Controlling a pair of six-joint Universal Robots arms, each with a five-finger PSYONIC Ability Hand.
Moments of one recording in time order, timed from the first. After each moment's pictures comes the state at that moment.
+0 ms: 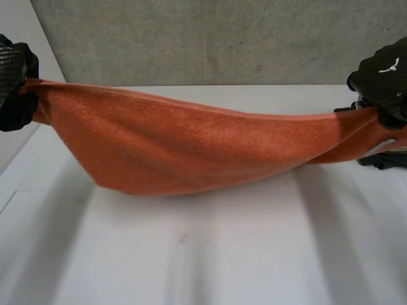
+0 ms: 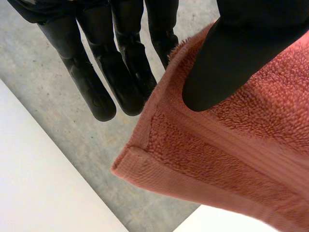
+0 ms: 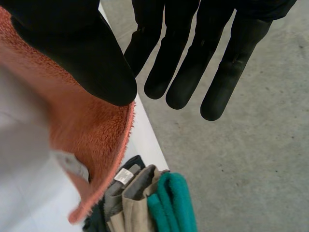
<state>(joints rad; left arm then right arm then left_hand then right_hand) 4.64 -1.17 -1.93 3.38 -1.35 3.48 1.86 -1.58 1.36 0.37 1.56 2.25 1.15 1.20 1.19 1.20 1.00 1.14 1.19 1.19 1.20 1.01</state>
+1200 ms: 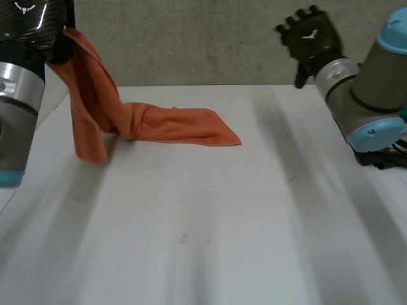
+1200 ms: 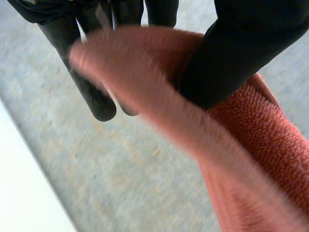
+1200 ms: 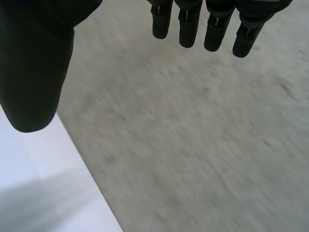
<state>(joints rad) 4.49 -1.72 -1.53 3.74 -1.44 3.42 1.91 -0.87 0.76 -0.06 1.41 2.53 1.15 1.20 1.19 1.20 1.00 0.23 0.22 0.21 0.22 0.05</state>
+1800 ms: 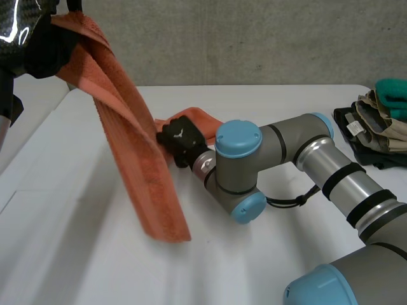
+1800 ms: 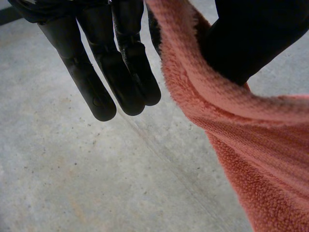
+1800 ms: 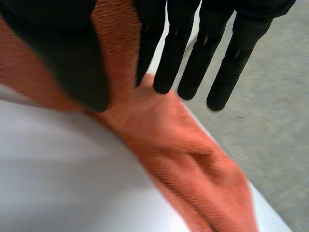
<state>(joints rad) 4.41 -1.22 -1.88 3.74 -1.31 3.35 2.33 -0.30 0.29 0.08 1.37 2.70 1.15 1.20 1.19 1.20 1.00 1.03 1.06 1.04 1.04 0.86</state>
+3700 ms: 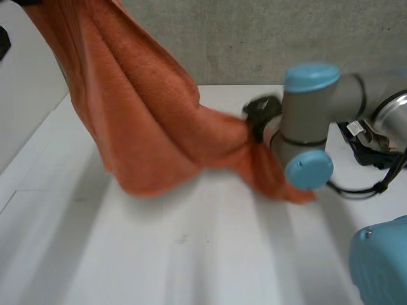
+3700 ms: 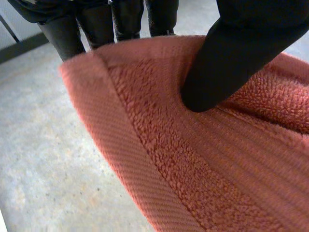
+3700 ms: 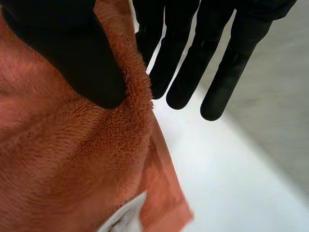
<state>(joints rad) 4.43 -1.38 -1.62 3.76 -1.32 3.35 2.12 -0.58 0.51 0.32 1.65 2.69 1.15 1.20 1.19 1.20 1.00 1.10 1.18 1.19 1.20 0.95</state>
